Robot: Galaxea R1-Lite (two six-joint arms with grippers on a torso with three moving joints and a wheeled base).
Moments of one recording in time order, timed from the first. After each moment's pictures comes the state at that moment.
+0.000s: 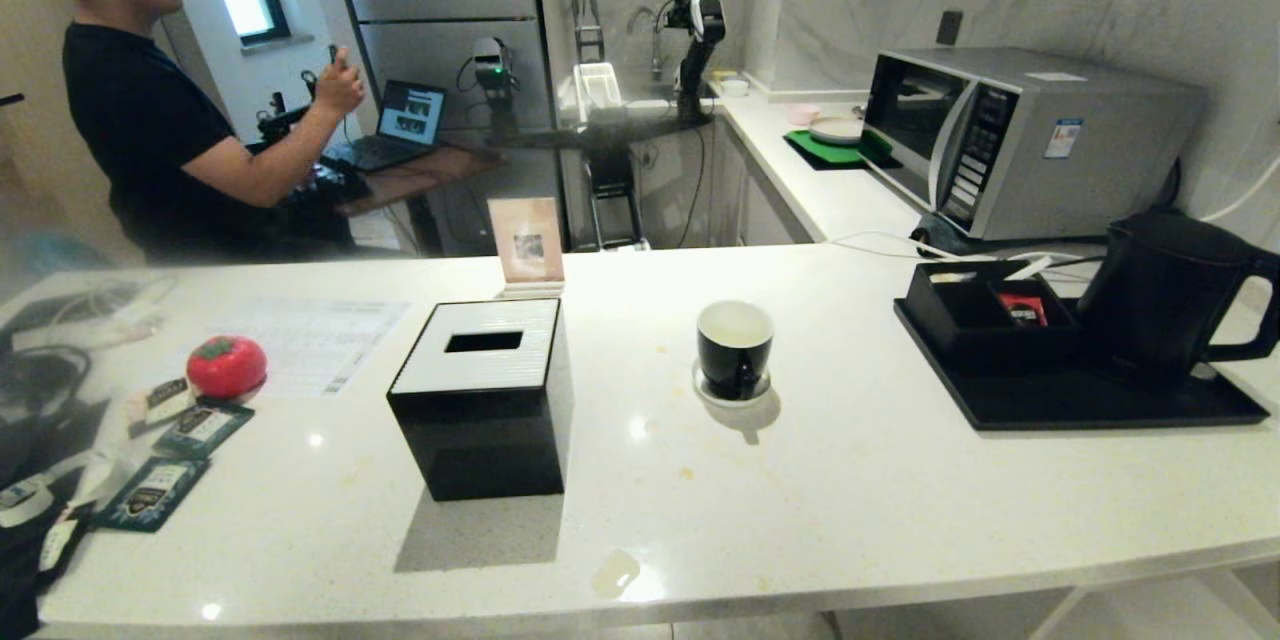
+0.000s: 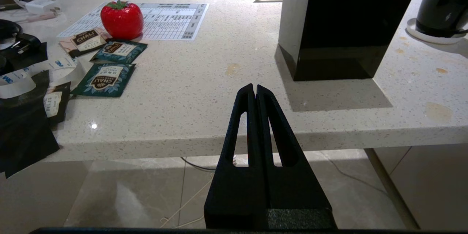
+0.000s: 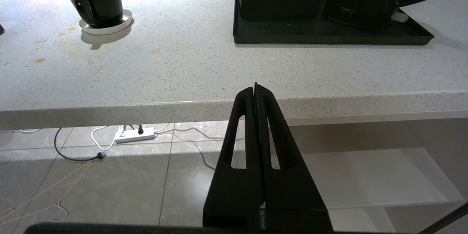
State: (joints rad) left arm -0.01 0.00 0.00 0.00 0.01 -0.01; right arm 0.00 0.00 0.00 0.00 -0.01 0.00
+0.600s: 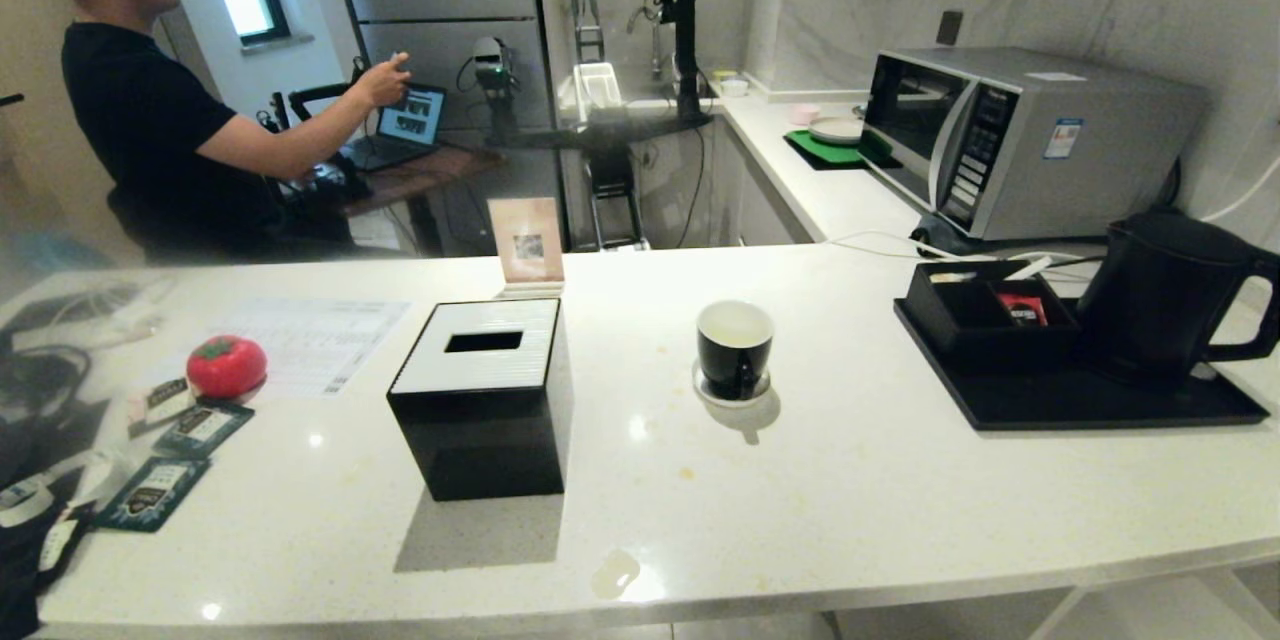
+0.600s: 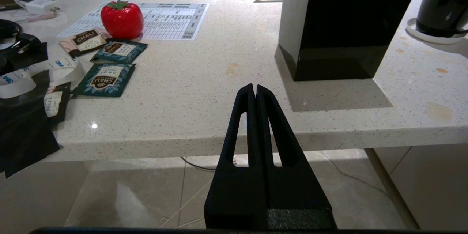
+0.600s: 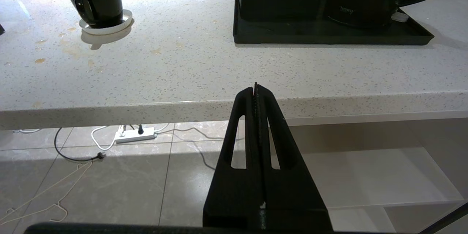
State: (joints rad) left arm -0.01 0.00 0.00 0.00 0.02 -0.01; right arm 0.00 0.00 0.00 0.00 -0.01 0.00
